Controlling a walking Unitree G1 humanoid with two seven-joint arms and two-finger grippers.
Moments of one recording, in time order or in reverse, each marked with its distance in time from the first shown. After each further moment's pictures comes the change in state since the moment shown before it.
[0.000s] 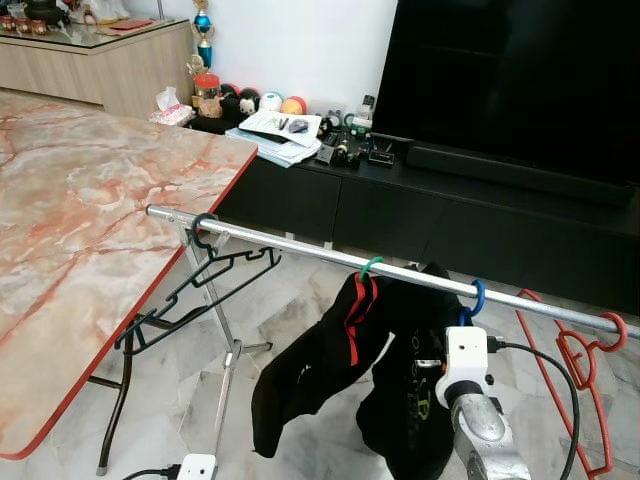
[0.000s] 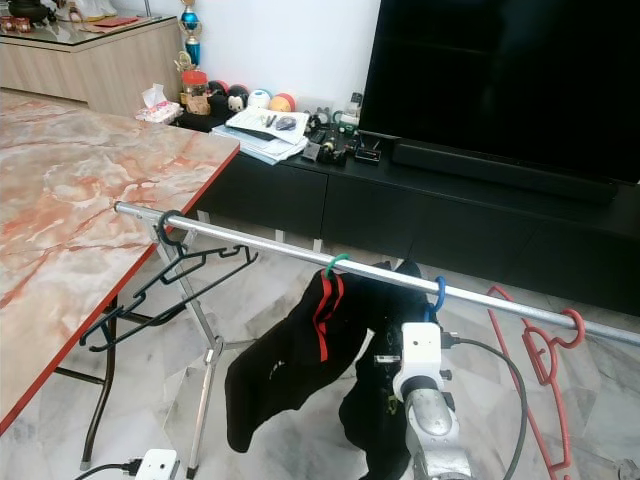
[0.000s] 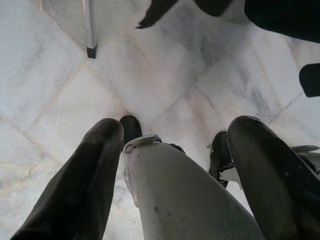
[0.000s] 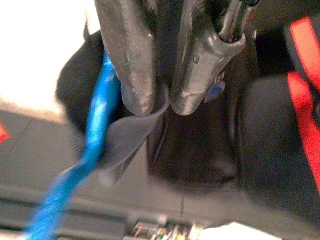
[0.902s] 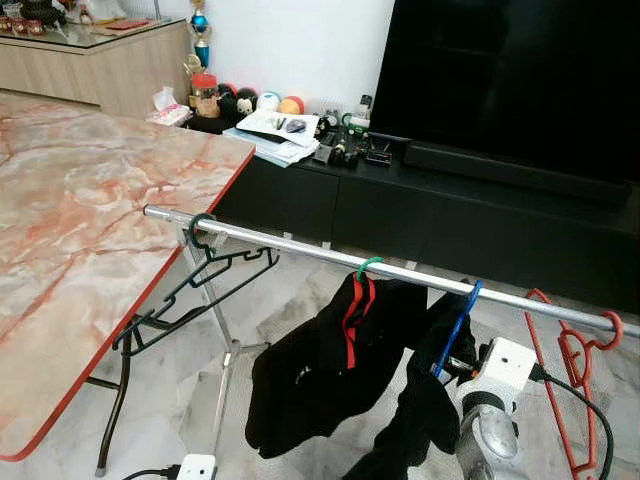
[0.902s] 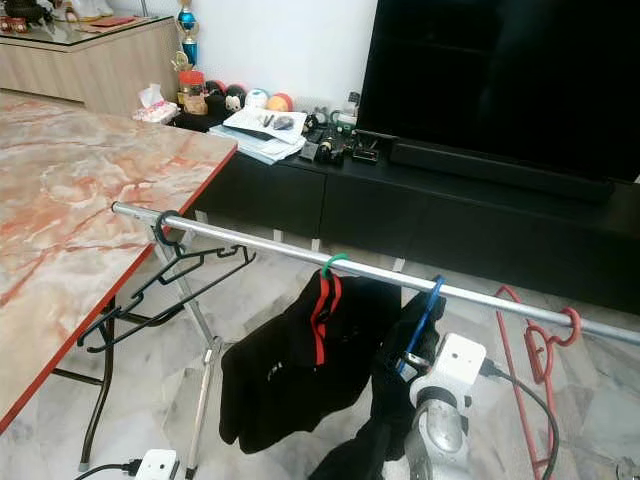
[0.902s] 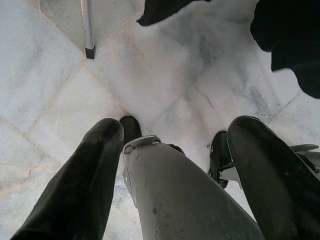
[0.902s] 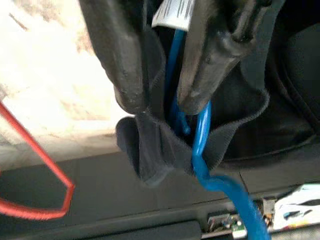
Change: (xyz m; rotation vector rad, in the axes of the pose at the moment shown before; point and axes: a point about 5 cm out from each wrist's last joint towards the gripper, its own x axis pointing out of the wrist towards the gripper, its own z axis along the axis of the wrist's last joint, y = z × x) left arm 0.000 0.000 0.000 0.000 0.001 -0.002; right arm -0.015 -0.007 -0.001 0.287 0.055 -0.236
